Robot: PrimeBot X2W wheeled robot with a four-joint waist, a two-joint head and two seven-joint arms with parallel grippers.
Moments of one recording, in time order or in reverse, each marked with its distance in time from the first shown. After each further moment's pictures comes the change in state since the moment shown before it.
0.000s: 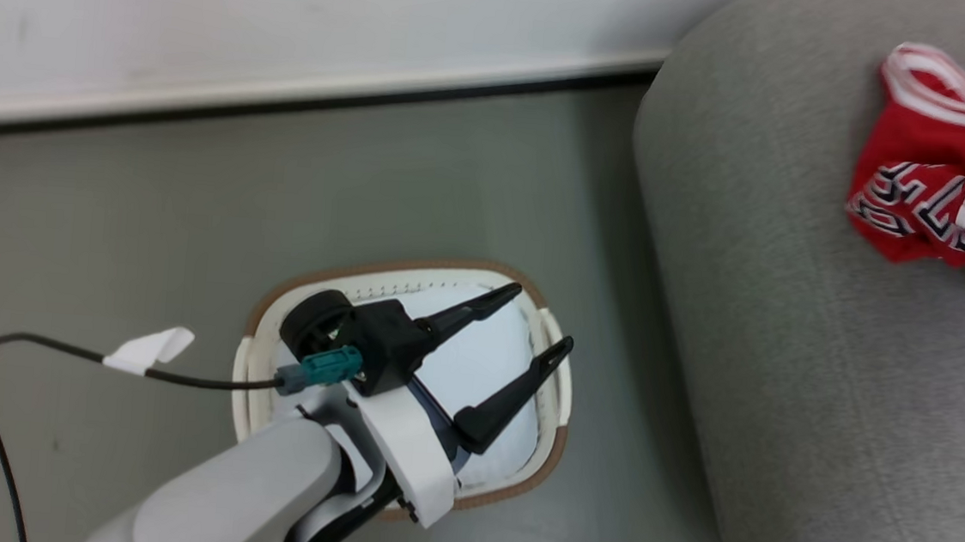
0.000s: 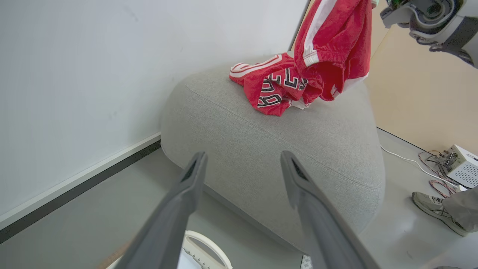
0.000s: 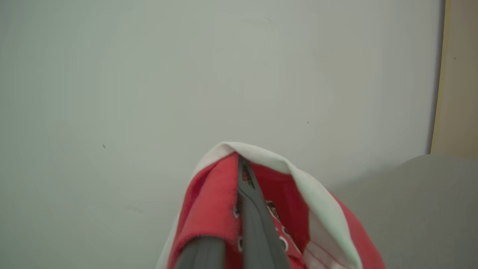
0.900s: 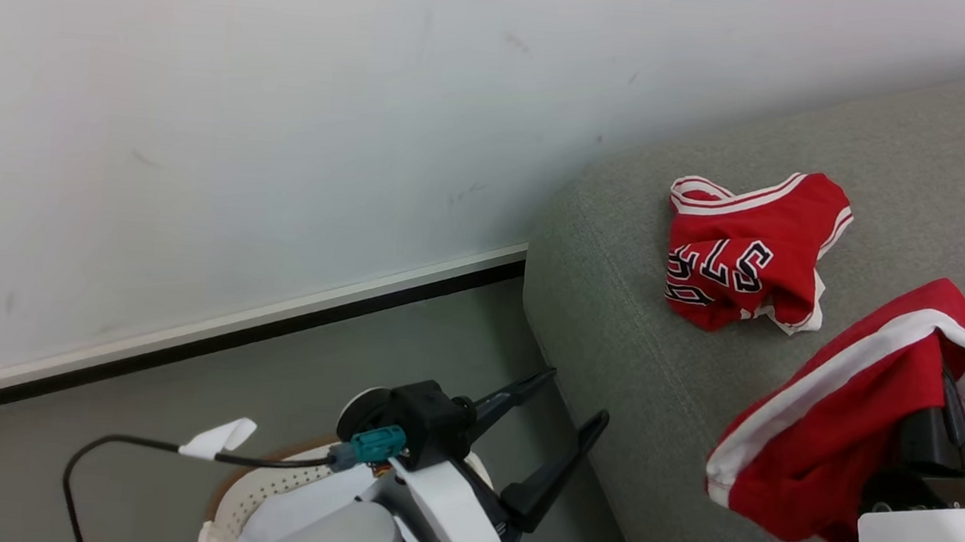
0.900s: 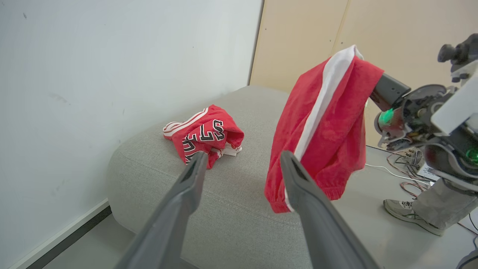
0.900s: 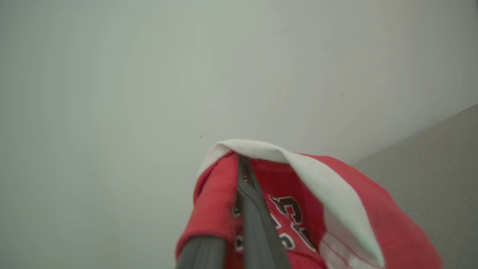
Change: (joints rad) left arm 0.119 -0.155 -0.027 0.142 -0.046 0.019 -0.110; right arm 0.581 0.204 0.279 -0.394 0.061 0.000 -0.037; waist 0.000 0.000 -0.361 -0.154
